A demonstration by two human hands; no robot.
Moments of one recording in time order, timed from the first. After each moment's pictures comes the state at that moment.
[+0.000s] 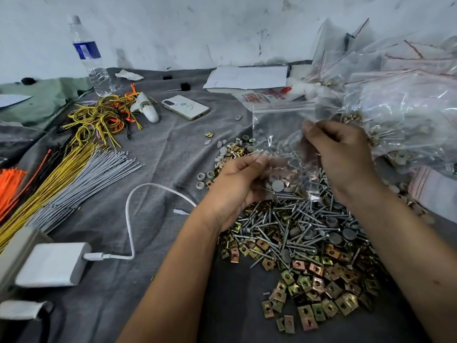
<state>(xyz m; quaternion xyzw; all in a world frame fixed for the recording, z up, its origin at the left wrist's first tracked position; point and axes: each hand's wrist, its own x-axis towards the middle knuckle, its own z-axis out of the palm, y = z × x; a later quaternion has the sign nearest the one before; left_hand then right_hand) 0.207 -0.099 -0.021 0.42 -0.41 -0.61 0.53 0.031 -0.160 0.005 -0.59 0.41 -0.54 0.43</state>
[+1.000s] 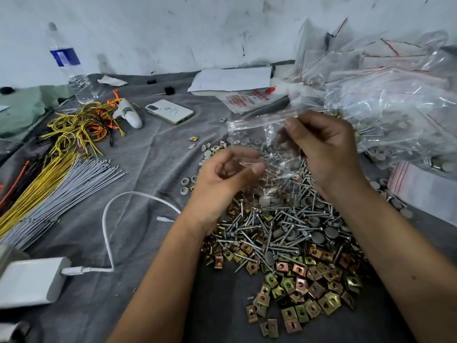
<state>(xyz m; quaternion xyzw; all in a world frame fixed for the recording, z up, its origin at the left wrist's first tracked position) 0.206 -0.094 -0.016 0.43 -0.51 -0.49 0.56 0.024 -0.160 0.006 -0.63 0.27 -0.59 0.43</state>
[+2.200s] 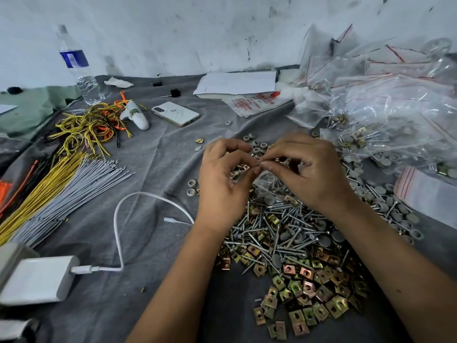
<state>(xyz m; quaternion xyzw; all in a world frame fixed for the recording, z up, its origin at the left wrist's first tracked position) 0.207 -0.100 -0.022 0.54 -0.65 -0.07 0.54 0.032 -0.155 -0.002 -0.84 0.25 -0.47 0.10</state>
